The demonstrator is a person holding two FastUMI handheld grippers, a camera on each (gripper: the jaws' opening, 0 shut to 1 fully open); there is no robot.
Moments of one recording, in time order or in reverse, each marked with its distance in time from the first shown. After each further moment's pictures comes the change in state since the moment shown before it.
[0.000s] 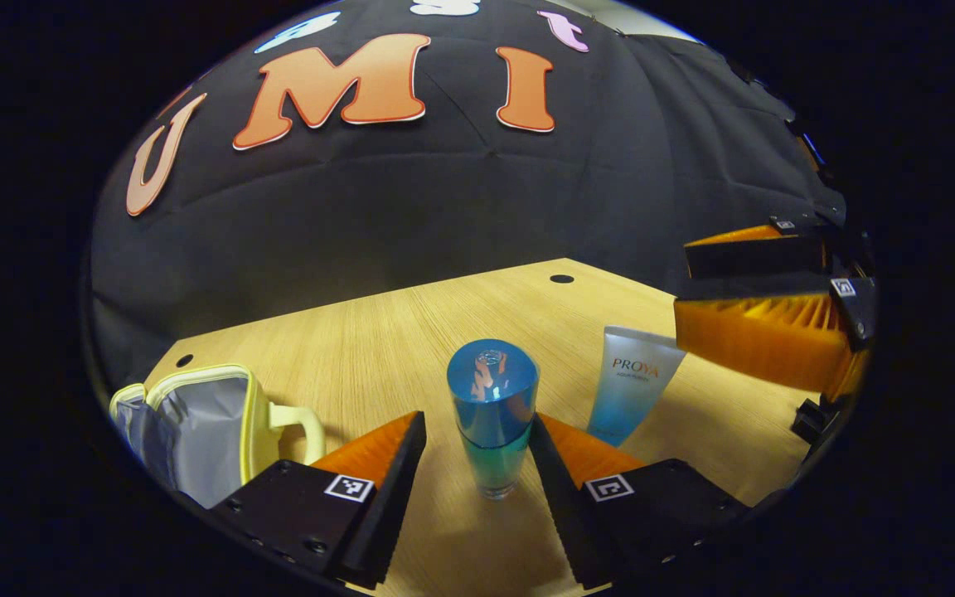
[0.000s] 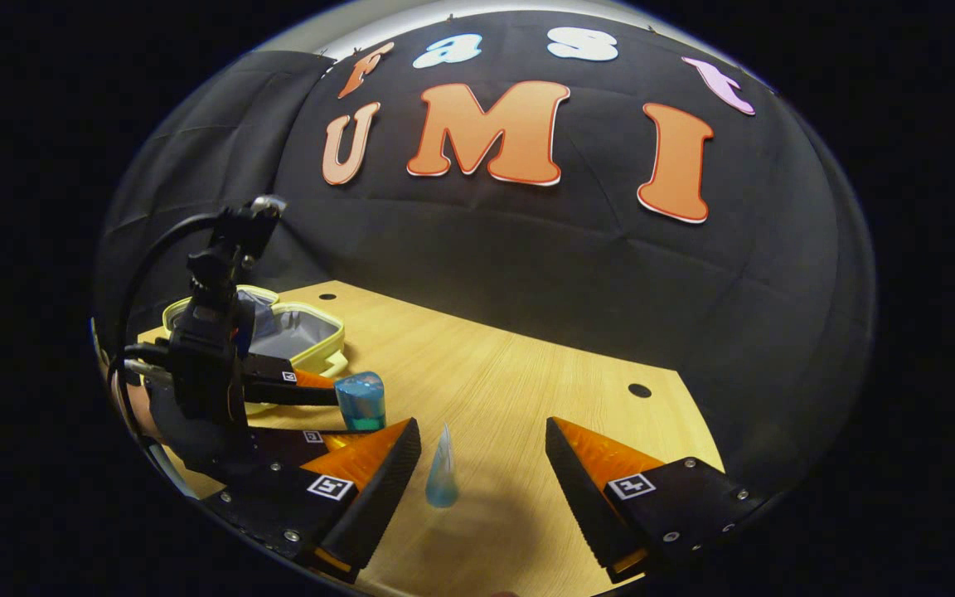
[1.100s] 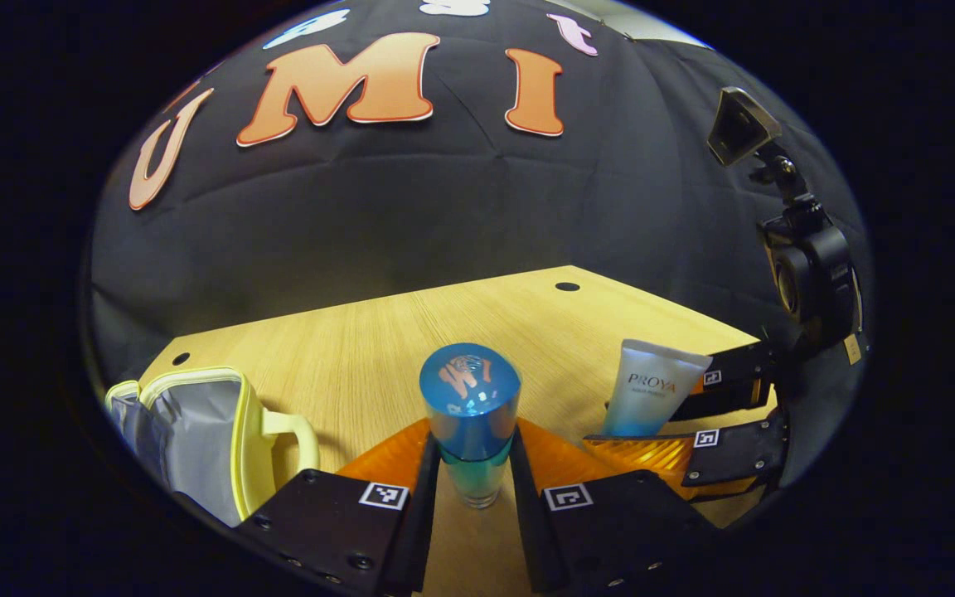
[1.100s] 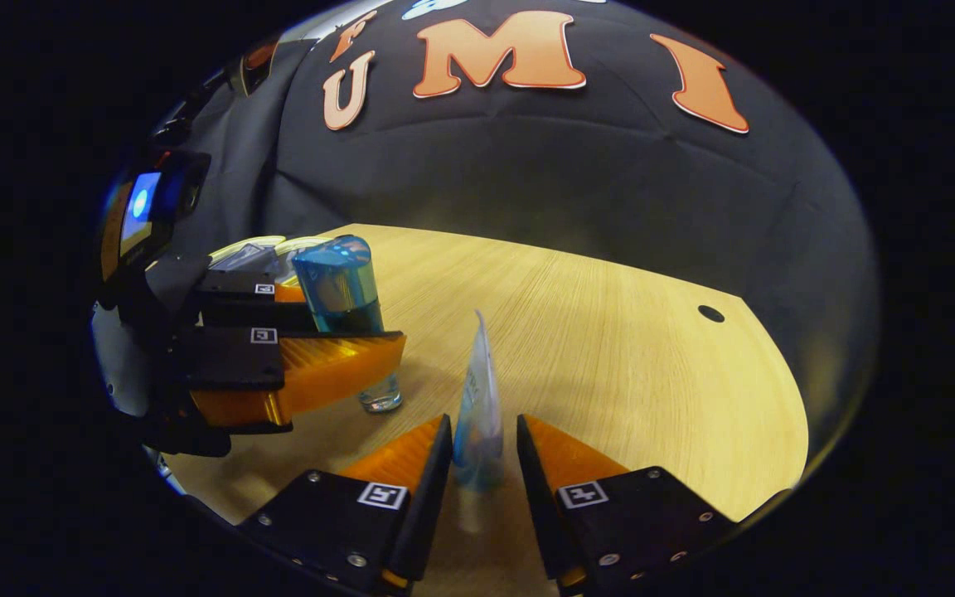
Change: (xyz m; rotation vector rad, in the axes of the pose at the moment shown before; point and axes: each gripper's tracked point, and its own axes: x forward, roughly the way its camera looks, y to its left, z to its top) left arm 0.008 0.009 0.011 -0.020 -0.029 0.029; right arm 0.057 0.041 -0.083 0.076 0.199 0.129
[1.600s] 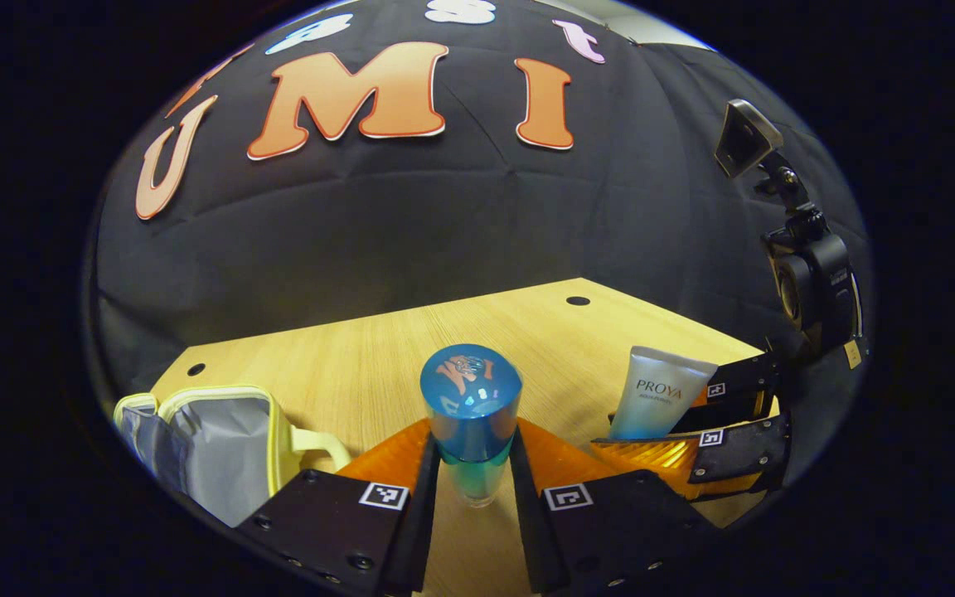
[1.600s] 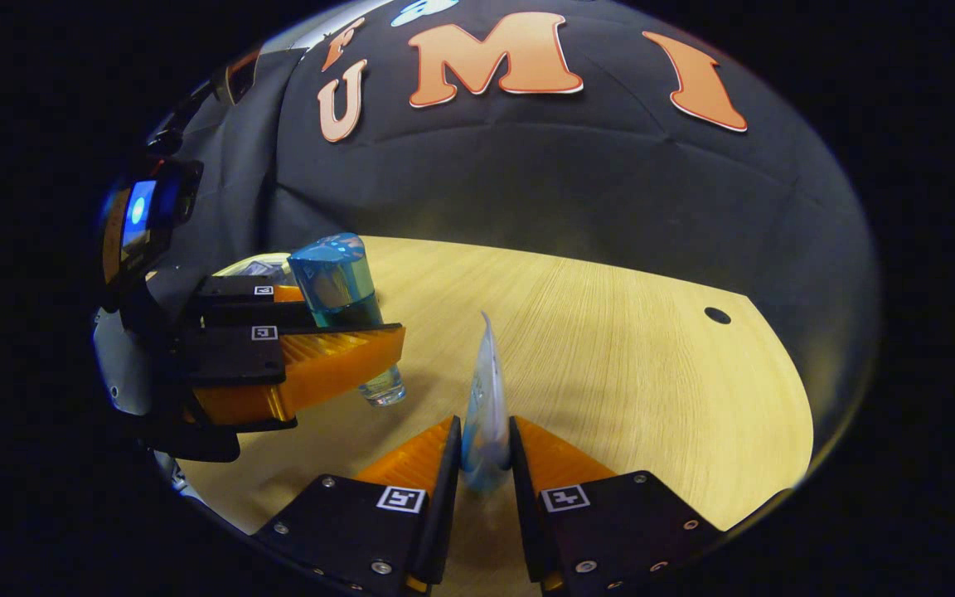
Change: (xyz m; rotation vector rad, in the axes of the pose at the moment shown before) left arm -0.018 0.017 0.034 -0.004 -0.032 0.038; right arm -0.013 0.008 0.031 0.032 -0.026 0.025
